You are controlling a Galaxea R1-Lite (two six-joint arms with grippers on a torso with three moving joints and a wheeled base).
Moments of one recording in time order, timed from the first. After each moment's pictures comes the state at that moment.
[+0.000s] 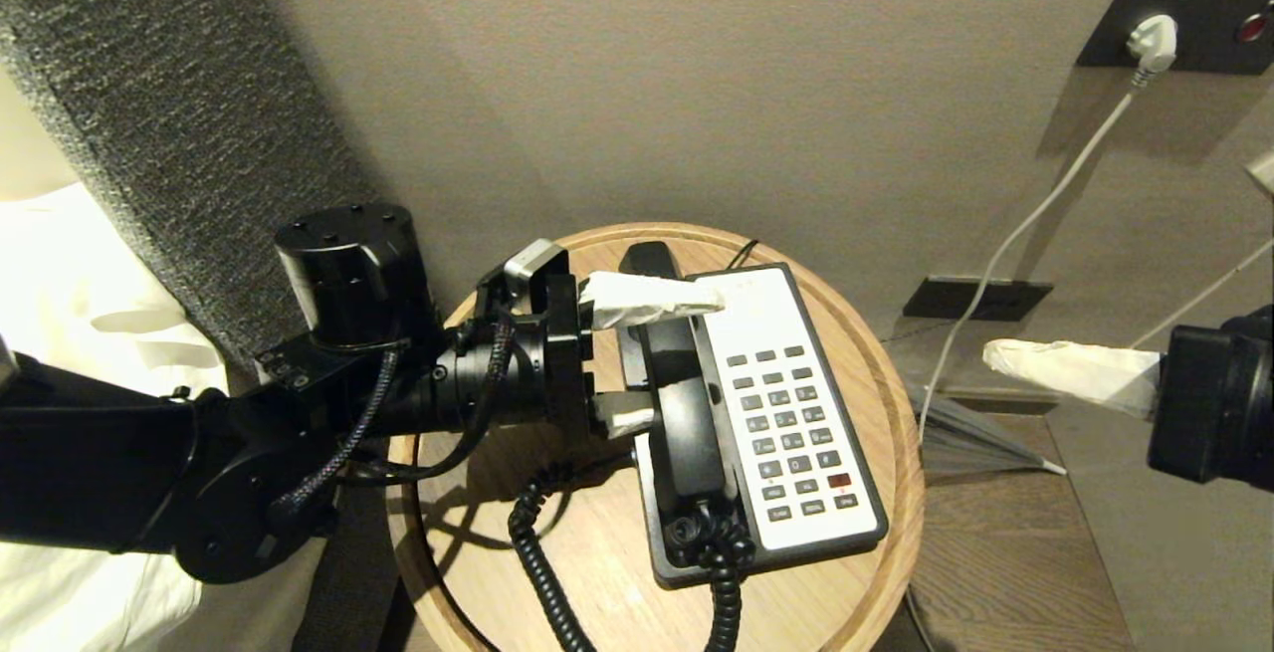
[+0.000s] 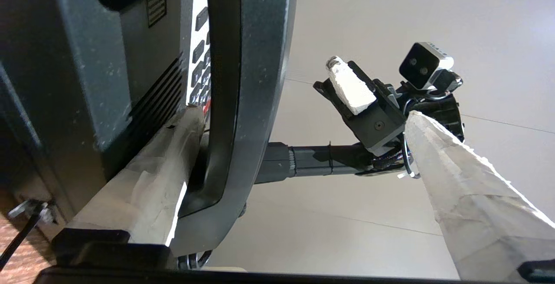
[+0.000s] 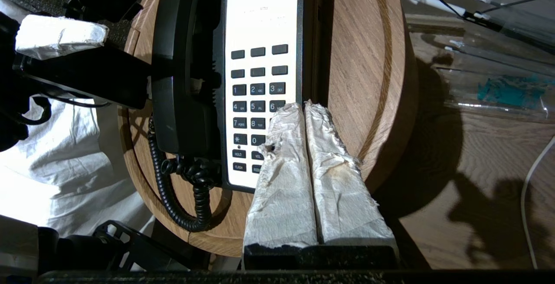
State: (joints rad) left arm -0.58 1.75 -0.80 -0.96 -0.87 -1.30; right arm 0.75 1.14 -0.84 0.03 -0.18 0.45
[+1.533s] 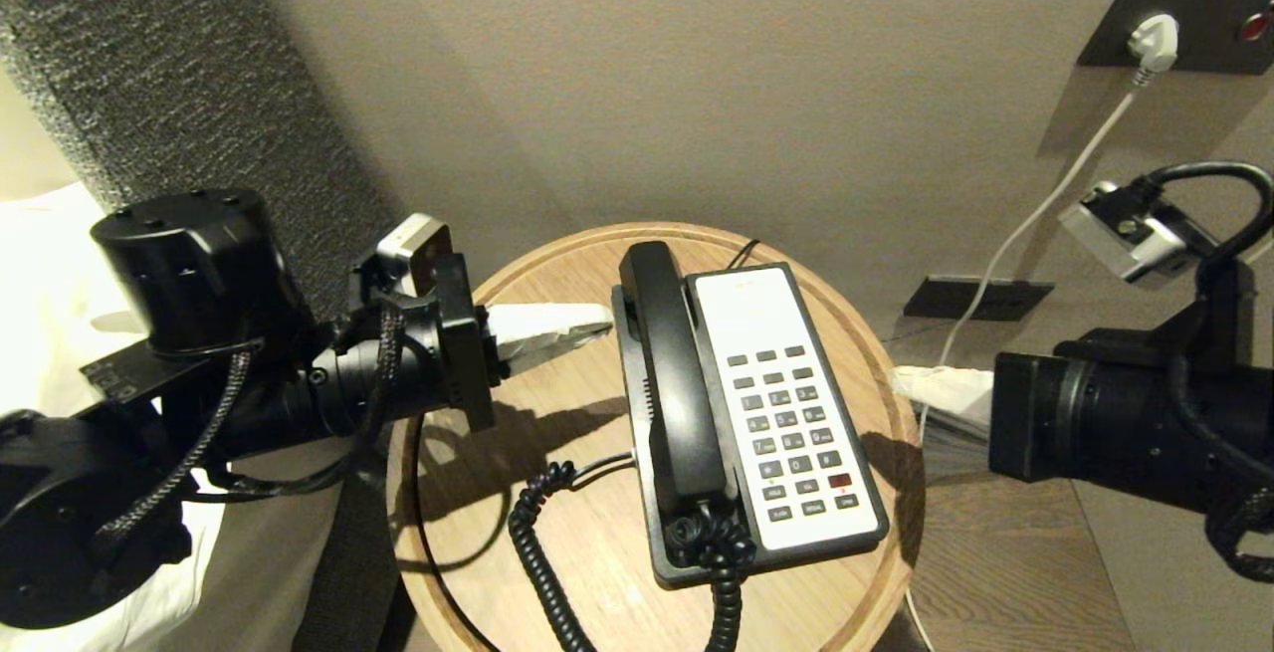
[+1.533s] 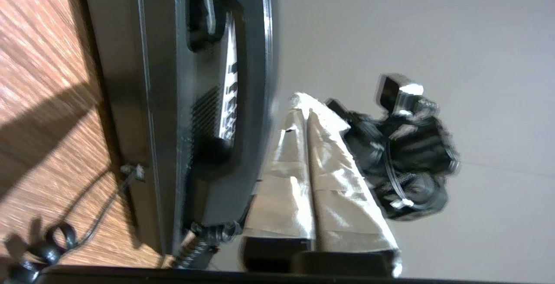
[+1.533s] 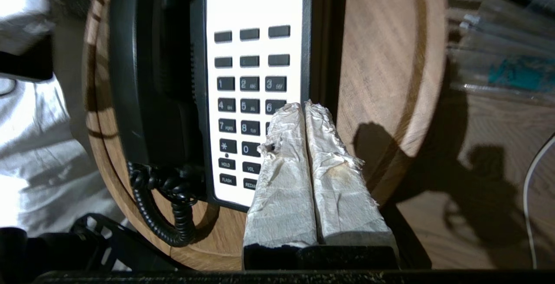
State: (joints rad) left arm -0.47 1.56 -0.69 -0.87 -0.73 -1.19; right arm 0.76 1.31 -0.83 -0.05 -0.17 0.45
